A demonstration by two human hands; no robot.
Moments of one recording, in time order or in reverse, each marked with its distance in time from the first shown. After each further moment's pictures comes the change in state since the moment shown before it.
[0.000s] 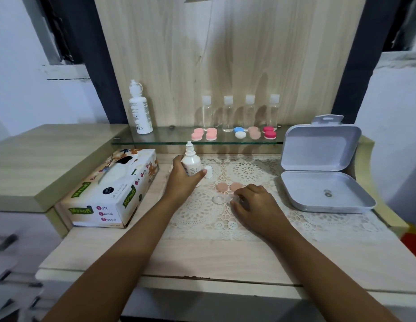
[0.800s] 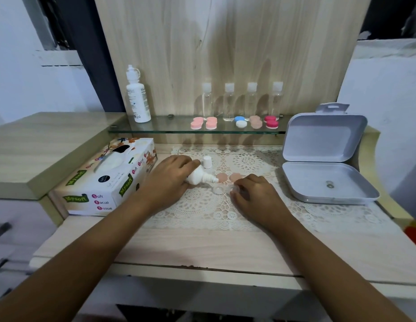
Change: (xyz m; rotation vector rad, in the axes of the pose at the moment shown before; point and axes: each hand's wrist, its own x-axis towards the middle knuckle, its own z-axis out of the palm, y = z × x) left_hand -0.020 -0.006 -0.044 1.028 -0.156 0.836; right_hand 0.000 0.002 0.002 0.023 0.004 0.012
